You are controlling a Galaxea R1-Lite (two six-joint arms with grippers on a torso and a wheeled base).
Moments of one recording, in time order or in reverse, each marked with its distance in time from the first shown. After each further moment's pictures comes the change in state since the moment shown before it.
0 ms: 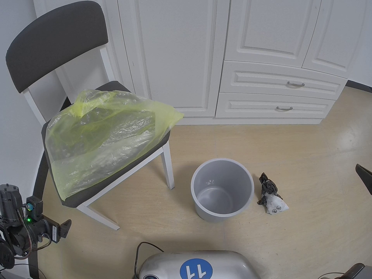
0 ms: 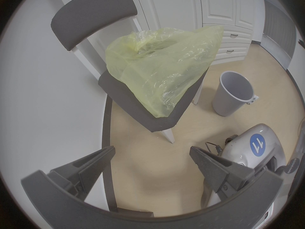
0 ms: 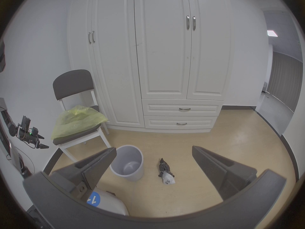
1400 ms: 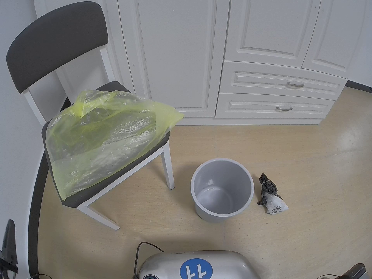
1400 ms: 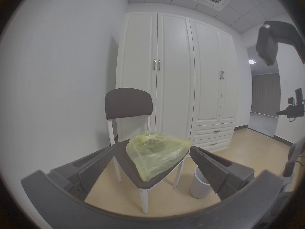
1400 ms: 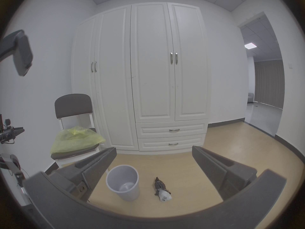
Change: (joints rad) left arm -0.018 -1.170 -0.070 0.374 -0.167 -0.317; right arm -0.077 -0.427 0.117 0.018 -0.012 0.044
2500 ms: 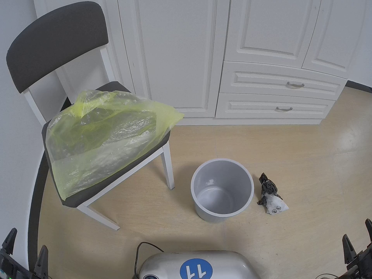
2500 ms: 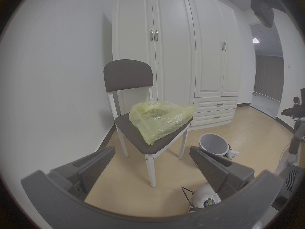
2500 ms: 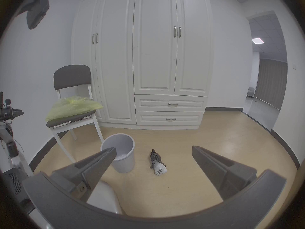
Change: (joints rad) left arm 0.019 -0.069 0.157 0.149 0.009 0.077; right arm -0.009 -0.255 0.396 0.043 -0.004 -0.060
